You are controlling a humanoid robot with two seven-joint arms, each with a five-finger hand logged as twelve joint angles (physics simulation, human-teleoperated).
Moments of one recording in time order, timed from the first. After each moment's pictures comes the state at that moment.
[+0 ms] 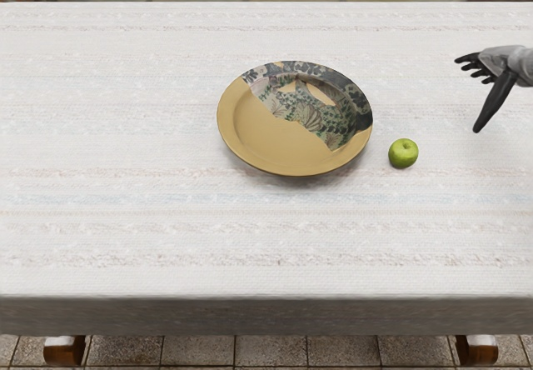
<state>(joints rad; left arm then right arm) -0.03 0.00 0.01 -0.32 0.01 0.12 0.08 1.32 -0.40 -0.30 0.18 -0.44 0.61 -0.01</state>
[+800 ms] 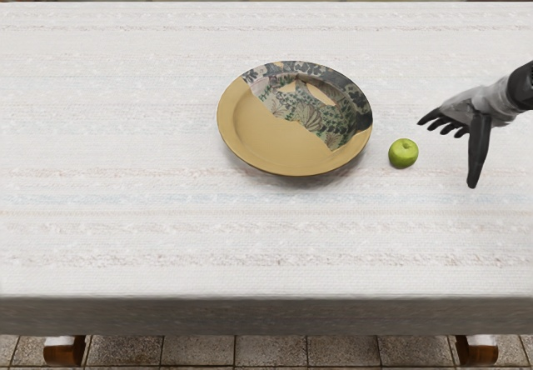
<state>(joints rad) -0.03 0.00 0.01 -0.32 0.01 0.12 0.08 1.53 -0.75 -0.24 1.14 -0.45 0.52 -0.52</state>
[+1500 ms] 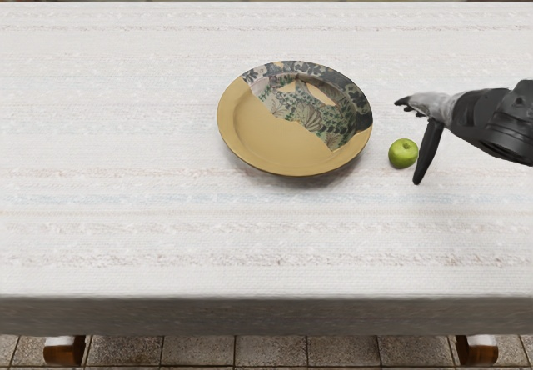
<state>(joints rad) -0.03 0.00 0.01 -0.32 0.01 0.12 0.08 1.44 -0.68 -0.20 1.42 -0.57 -0.12 -0.61</state>
